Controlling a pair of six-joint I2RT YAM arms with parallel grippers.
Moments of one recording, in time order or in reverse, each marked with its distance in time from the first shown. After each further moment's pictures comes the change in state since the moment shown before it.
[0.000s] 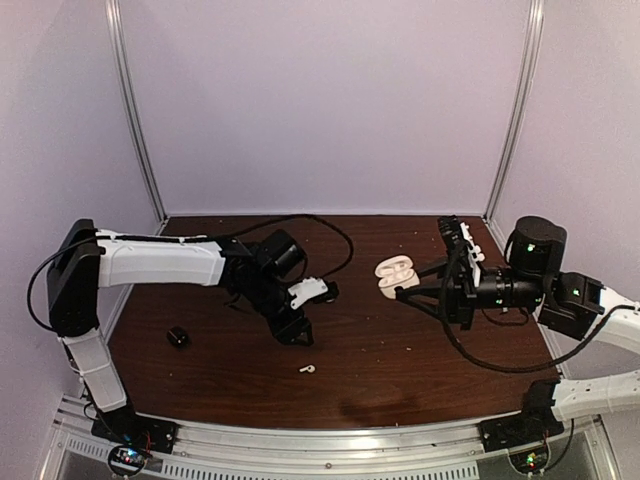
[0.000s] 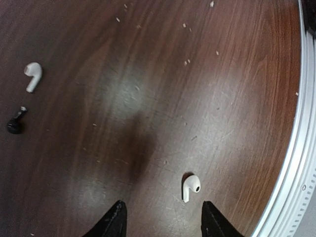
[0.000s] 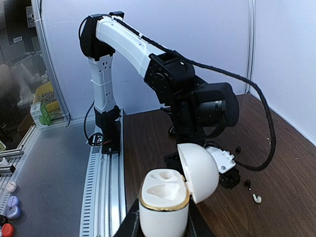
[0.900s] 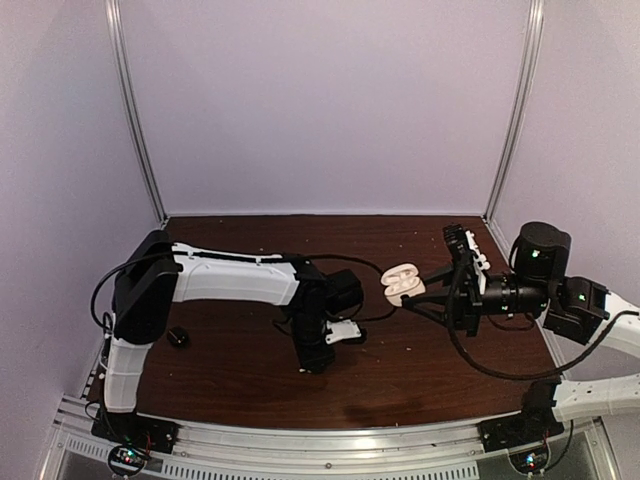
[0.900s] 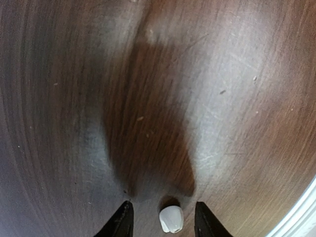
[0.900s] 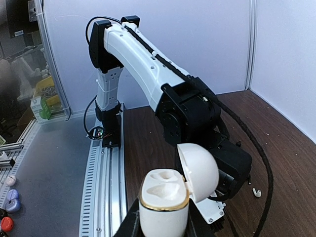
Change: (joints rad) left arm -0.192 0.363 0.369 -0.372 -0.209 0.008; right arm 0.000 -0.045 -0.023 -0.044 0.000 -0.024
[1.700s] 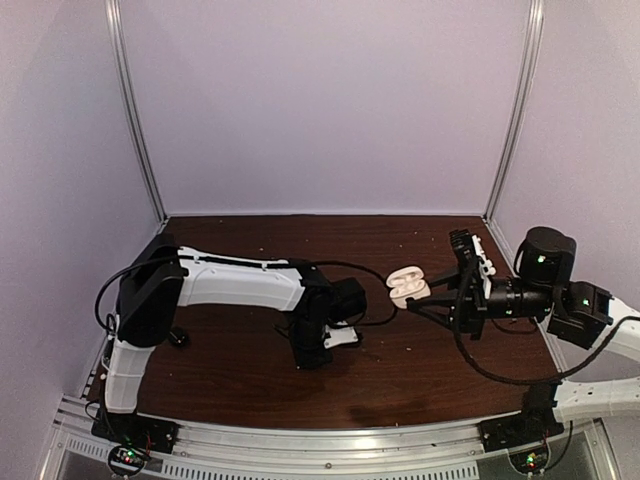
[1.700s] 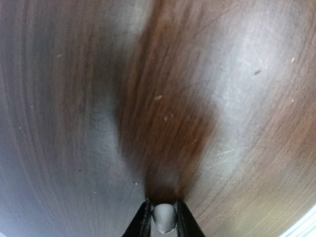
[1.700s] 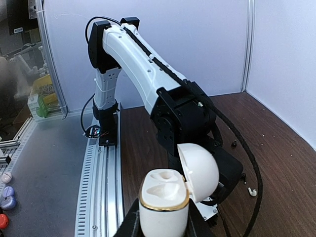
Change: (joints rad) left arm -0.027 0.031 0.020 -0.059 -0.133 -0.041; right arm 0.000 -0.041 -0.029 -0.011 0.010 -0.021
